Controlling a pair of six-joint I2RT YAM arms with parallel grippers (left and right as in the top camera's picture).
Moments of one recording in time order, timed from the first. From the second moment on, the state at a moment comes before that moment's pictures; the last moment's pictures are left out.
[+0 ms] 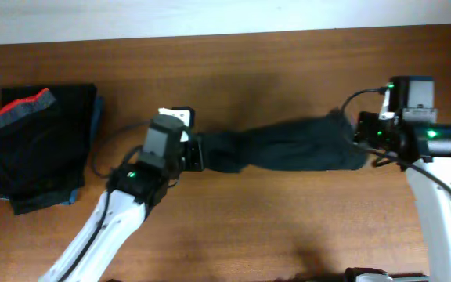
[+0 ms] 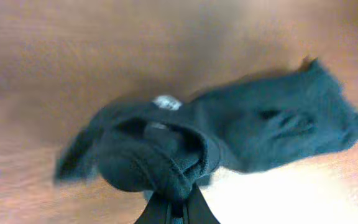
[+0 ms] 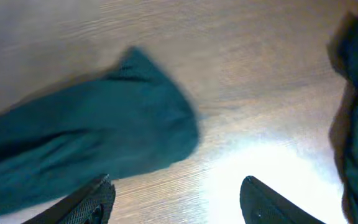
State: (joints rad) left arm -0.43 1.30 0.92 -0.38 0.08 -0.39; right arm -0.13 1.33 1.26 -0.98 0.14 0.15
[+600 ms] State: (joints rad) left arm -0.42 1.18 0.92 -0.42 -0.11 -0.36; right arm -0.21 1.62 1.18 -1.04 -0.14 0.12
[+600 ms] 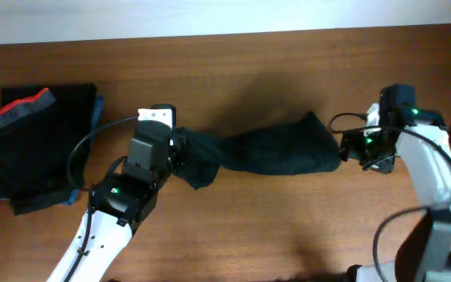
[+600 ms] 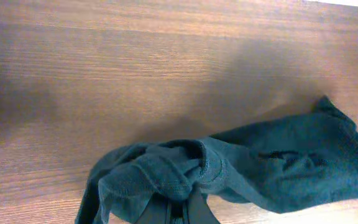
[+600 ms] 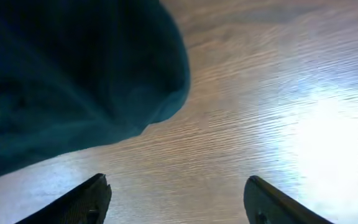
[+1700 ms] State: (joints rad) left arm -0.42 1.18 0.92 -0.46 -0.14 -0.36; right arm -0.21 1.83 1.18 -0.86 -0.26 0.00
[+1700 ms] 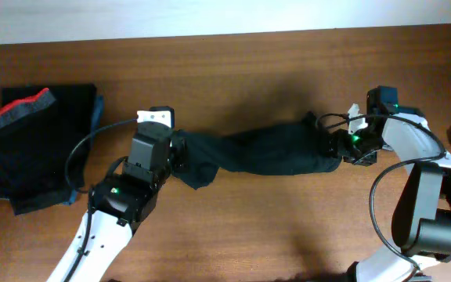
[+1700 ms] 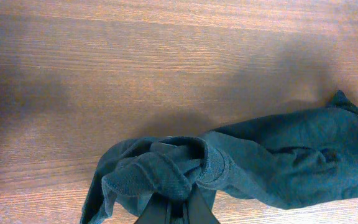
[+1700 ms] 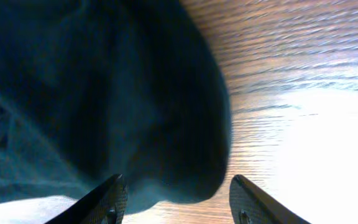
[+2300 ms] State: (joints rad) left arm -0.42 1.18 0.92 -0.46 -0.14 -0.35; right arm -0.21 1.91 1.20 -0.97 -0.25 0.00
